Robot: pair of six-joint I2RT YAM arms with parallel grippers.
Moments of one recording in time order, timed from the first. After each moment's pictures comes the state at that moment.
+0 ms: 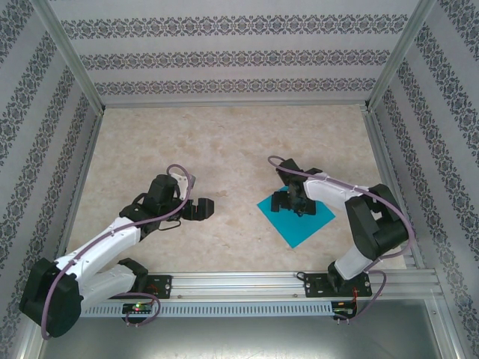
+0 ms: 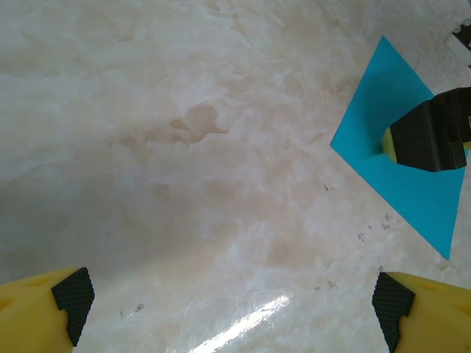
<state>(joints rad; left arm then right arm) -0.46 1.01 0.53 -0.28 0.27 -0.41 0.47 1.62 0.88 -0.69 0.03 0.58</state>
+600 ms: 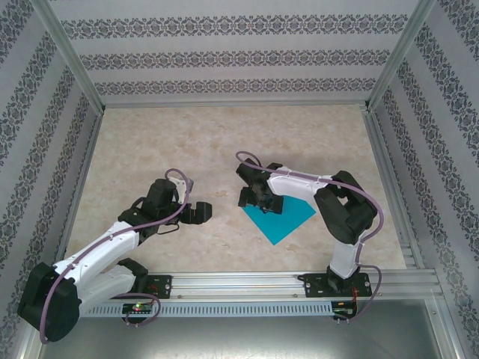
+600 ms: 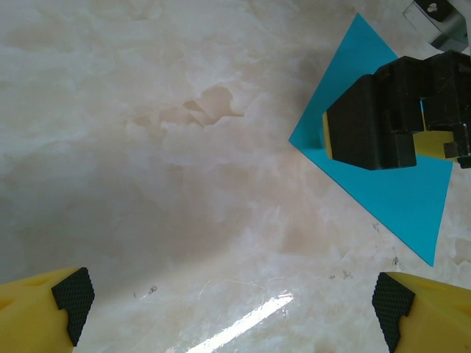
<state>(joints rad) -0.46 0.98 0.49 -0.28 0.25 -0.41 0.72 1.85 1.17 -0.76 0.04 0.96</state>
